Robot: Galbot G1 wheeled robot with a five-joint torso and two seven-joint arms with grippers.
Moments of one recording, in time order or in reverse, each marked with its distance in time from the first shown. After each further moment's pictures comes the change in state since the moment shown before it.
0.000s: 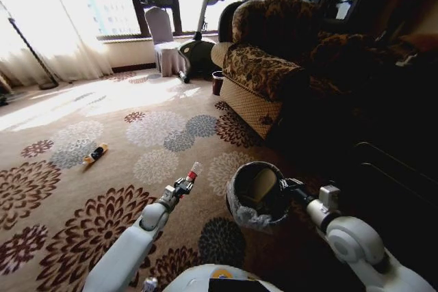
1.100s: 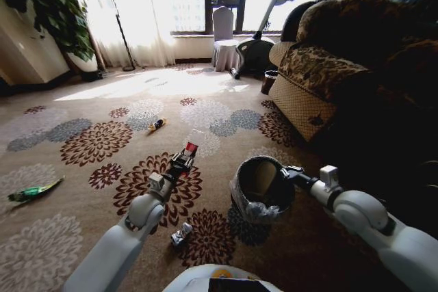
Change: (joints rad) left arm 0.022 0.114 -0.056 -0.470 -0.160 -0.103 -0.094; right arm 0.302 -0.407 -0.154 -0.193 0.223 0.048 -0.122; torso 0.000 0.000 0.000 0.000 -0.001
